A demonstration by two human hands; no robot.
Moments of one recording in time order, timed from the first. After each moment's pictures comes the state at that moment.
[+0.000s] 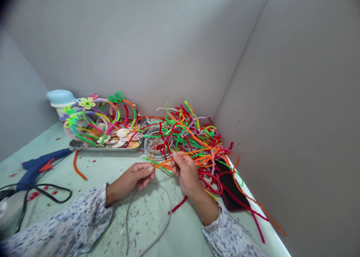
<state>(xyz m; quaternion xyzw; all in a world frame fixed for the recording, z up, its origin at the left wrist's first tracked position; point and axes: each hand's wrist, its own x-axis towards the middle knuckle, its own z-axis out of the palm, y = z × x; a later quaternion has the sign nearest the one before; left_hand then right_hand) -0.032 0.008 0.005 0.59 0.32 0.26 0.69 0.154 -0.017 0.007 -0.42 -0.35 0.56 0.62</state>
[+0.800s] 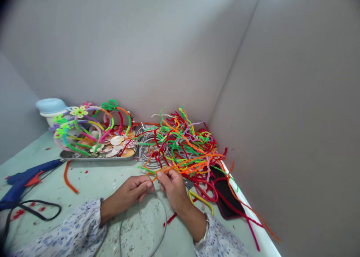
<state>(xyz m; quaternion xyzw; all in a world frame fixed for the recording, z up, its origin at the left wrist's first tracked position) -0.026 0.005 0.002 0.70 0.36 0.24 0.58 0.142 -0.026 -0.007 -0.50 -0.44 0.49 0.56</state>
